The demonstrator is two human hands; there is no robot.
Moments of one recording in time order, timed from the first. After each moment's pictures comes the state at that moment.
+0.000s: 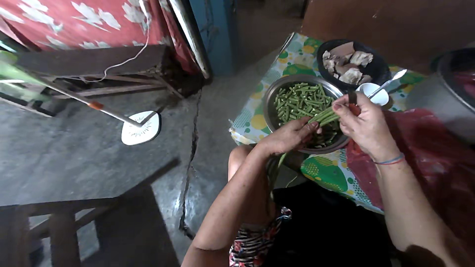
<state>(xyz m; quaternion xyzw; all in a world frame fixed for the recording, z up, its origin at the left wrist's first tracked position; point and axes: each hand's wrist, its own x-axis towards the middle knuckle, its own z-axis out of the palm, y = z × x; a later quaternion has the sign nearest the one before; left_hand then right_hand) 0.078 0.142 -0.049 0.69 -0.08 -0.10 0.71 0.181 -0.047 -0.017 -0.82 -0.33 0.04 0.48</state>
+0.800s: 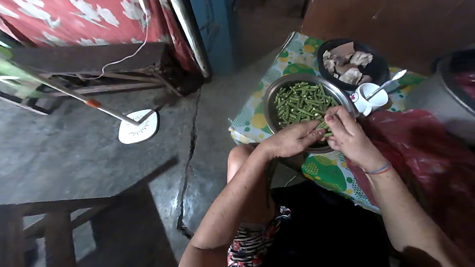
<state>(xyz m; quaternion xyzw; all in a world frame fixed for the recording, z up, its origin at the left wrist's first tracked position) 0.076 0.140 -0.048 0.79 -0.19 -0.01 0.58 0.154 -0.042 -0.023 -0.83 -0.32 0.16 0.43</state>
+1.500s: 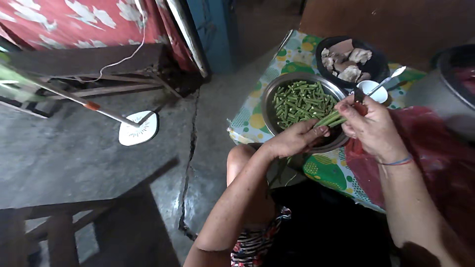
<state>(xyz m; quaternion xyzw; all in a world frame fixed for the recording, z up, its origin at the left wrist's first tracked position) 0.080 0.130 -0.048 0.68 -0.11 -0.11 0.72 0.176 -0.055 -0.013 -0.77 -0.32 0.11 0.55</state>
